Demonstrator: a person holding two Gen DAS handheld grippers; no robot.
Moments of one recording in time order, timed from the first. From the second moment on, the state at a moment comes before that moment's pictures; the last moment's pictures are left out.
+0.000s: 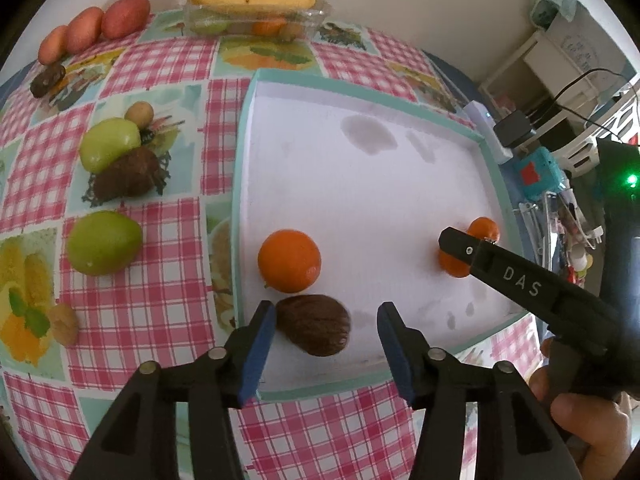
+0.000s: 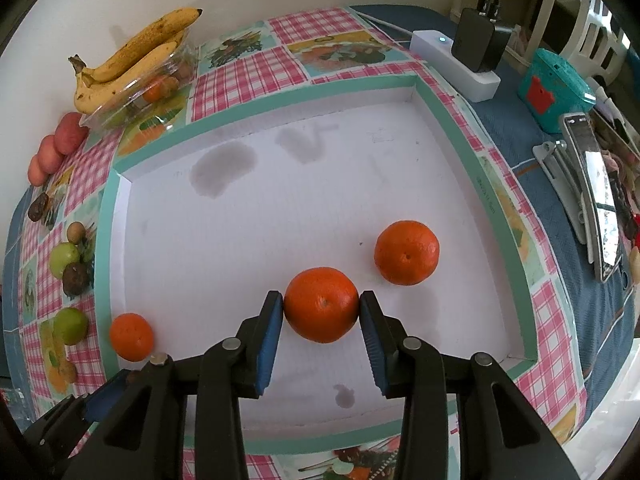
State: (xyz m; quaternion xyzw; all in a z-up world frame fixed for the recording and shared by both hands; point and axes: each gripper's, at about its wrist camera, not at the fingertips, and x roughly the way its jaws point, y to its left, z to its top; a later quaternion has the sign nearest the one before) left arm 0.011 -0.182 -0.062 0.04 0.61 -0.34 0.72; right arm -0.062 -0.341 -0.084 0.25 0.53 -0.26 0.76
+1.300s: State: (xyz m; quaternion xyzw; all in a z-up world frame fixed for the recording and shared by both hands) left arm 0.130 0.035 -0.019 -0.12 0.50 -0.03 0.85; right arm -0.014 -0.268 -0.027 0.20 0.44 -0.16 0.86
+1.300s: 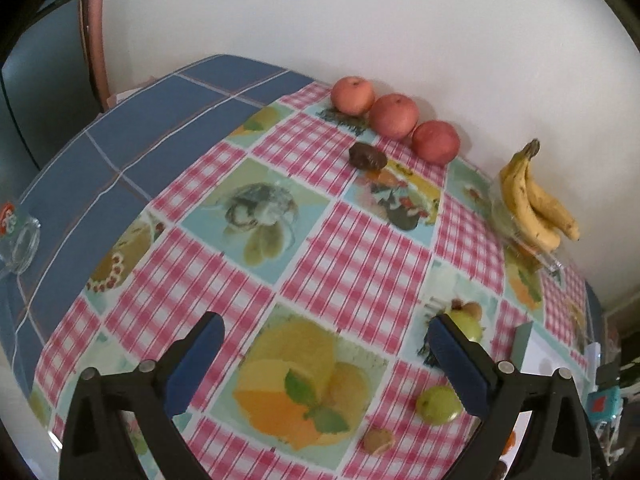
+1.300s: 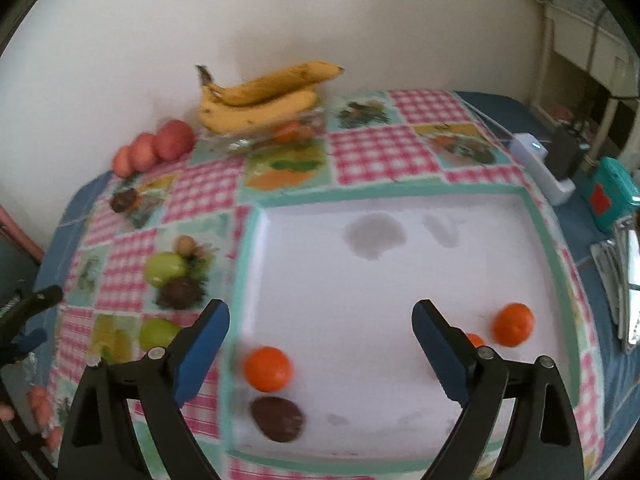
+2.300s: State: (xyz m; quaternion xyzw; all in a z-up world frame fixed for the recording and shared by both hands) left arm 0.197 0.055 -0.033 -0.12 0.55 -0.05 0.83; right arm 0.112 -0.182 -0.053 0.14 0.51 -0.07 0.85
